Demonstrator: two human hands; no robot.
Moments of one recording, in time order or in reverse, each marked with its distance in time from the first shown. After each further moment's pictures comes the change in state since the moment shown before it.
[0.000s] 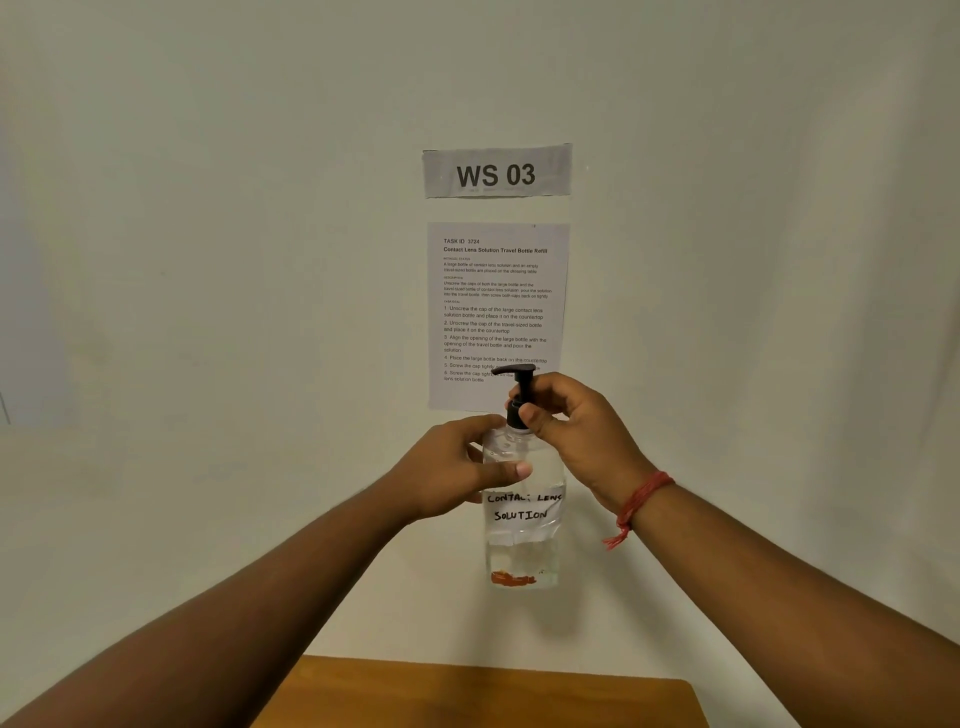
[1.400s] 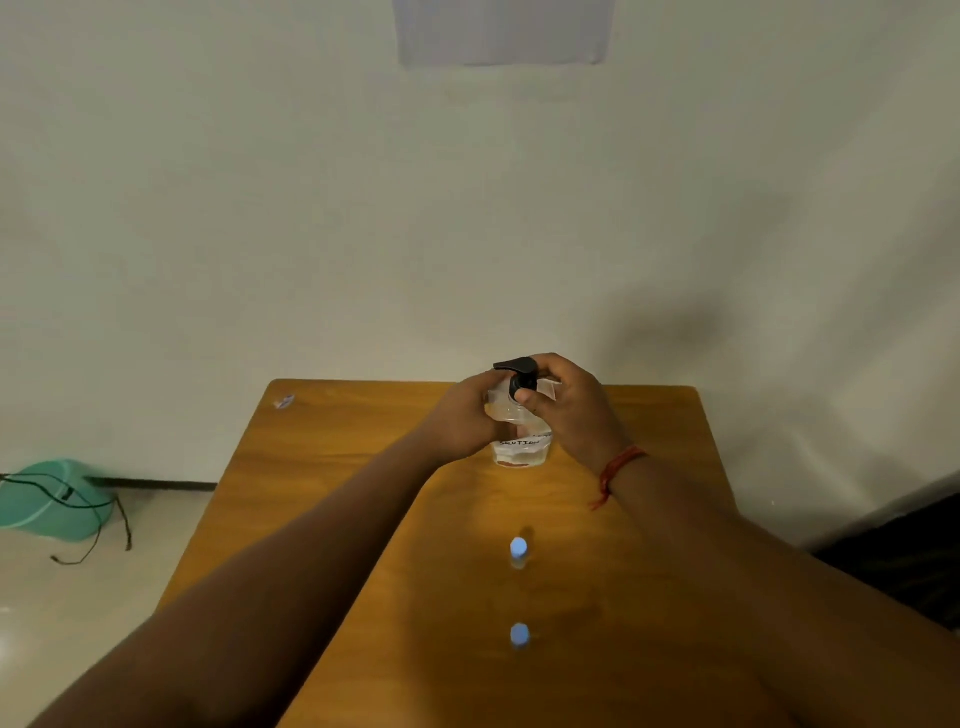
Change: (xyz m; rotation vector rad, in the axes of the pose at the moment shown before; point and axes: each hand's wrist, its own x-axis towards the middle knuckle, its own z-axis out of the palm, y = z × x) left_hand -0.084 -0.219 0.136 0.013 -0.200 -0.342; right_hand -0.174 0.212 0.105 -0.109 -0.107 0.479
